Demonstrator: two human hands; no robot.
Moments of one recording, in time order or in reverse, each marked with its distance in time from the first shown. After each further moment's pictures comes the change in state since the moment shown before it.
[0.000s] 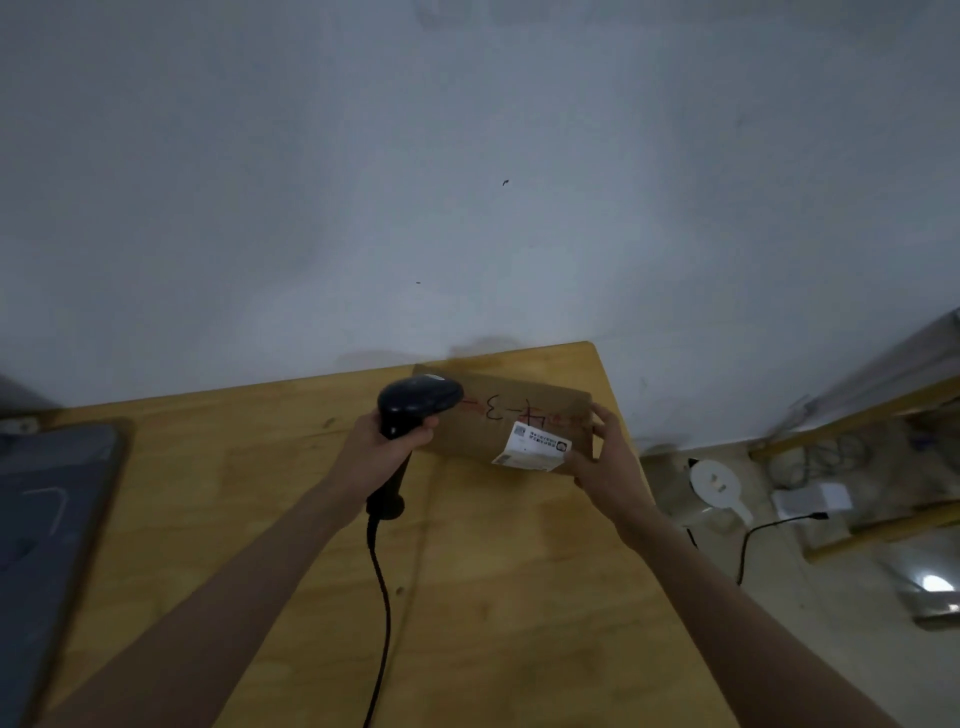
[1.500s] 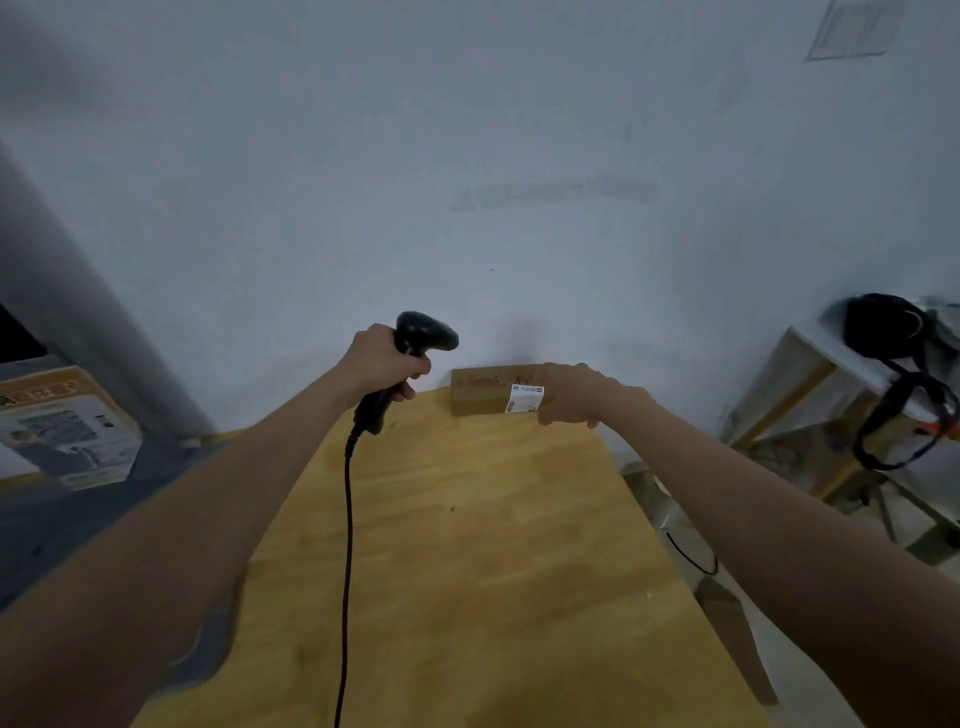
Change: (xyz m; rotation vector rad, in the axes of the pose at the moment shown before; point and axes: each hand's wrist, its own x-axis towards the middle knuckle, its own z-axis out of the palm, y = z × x) left_hand -0.269 0.151 -0.119 0.399 -0.006 0.273; right_hand -0.283 -0.202 -0.070 -0.868 -0.184 -0.166
